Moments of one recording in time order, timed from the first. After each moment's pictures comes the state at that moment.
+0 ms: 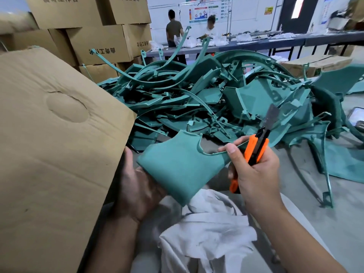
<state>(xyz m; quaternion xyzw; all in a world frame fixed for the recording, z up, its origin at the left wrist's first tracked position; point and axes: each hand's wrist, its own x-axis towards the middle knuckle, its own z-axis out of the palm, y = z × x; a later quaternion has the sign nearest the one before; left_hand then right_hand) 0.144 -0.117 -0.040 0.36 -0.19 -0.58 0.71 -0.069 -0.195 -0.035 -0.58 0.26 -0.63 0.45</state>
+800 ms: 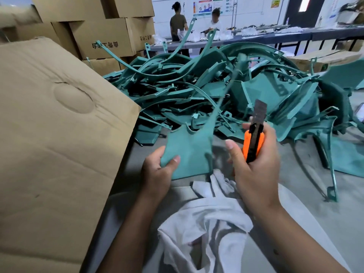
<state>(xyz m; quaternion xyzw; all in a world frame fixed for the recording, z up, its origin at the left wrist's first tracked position) 0.135 -0.136 -0.066 0.58 -0.46 -0.22 0.63 -0.064 -0.193 -0.044 -0.65 0.34 -0.62 0.28</state>
